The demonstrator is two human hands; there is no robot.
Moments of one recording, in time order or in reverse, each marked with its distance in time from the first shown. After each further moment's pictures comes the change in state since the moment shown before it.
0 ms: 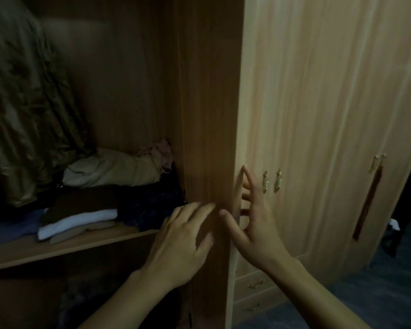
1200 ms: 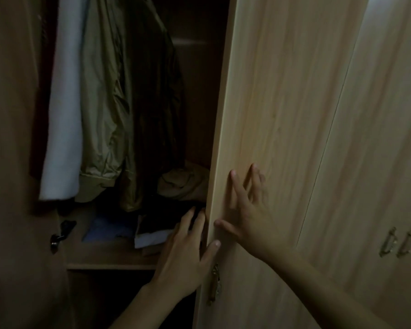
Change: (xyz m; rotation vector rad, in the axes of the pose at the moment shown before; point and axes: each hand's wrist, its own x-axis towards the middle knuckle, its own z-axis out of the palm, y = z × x) left_hand -0.052 -0.274 -0.119 0.035 0.136 -0.384; right_hand 0.148 -0.054 0.304 -0.494 -0.271 -0.145
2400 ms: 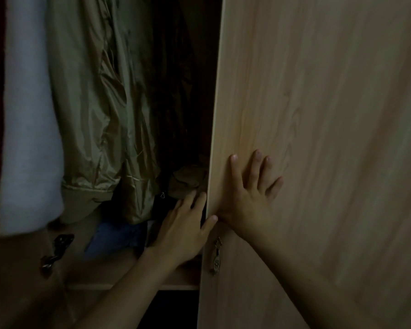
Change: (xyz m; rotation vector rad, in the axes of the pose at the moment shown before) left_hand 0.136 -0.095 0.004 0.178 -0.064 0.001; right_hand 0.117 -0.002 0.113 -0.156 -0.094 0.213
